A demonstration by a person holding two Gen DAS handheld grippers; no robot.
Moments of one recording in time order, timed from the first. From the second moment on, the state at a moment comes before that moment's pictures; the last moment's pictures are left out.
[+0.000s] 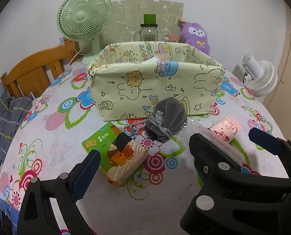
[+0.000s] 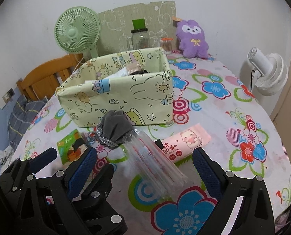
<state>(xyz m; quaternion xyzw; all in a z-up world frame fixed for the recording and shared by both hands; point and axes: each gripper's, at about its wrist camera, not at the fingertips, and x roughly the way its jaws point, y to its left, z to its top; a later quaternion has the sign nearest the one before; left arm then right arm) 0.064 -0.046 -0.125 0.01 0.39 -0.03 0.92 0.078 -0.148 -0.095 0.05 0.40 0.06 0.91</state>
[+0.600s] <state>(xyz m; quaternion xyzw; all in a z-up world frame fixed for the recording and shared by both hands) 0.080 -0.039 -0.144 0.03 0.43 0.00 0.90 0.097 -0.145 -0.124 0.06 0.44 0.06 0.89</state>
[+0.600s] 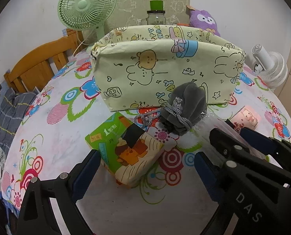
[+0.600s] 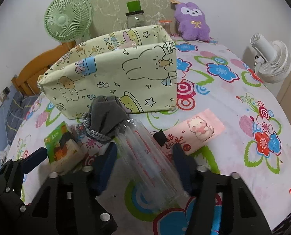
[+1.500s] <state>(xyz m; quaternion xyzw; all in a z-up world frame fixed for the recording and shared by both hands) 0.082 -0.010 -0.140 0.01 0.41 -0.01 0.91 0.091 -0.105 -0.106 0.02 0.43 0.05 0.90</state>
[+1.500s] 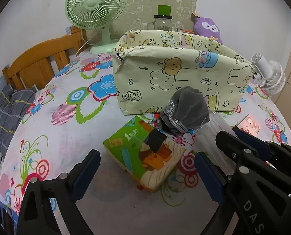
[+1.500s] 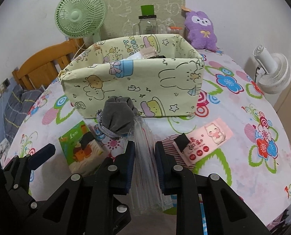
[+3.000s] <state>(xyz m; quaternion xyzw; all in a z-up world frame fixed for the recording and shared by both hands) 0.056 -0.029 -0.116 0.01 0.39 -0.03 0.92 0.058 -0.125 -0.081 0.06 0.40 0.04 0.91</state>
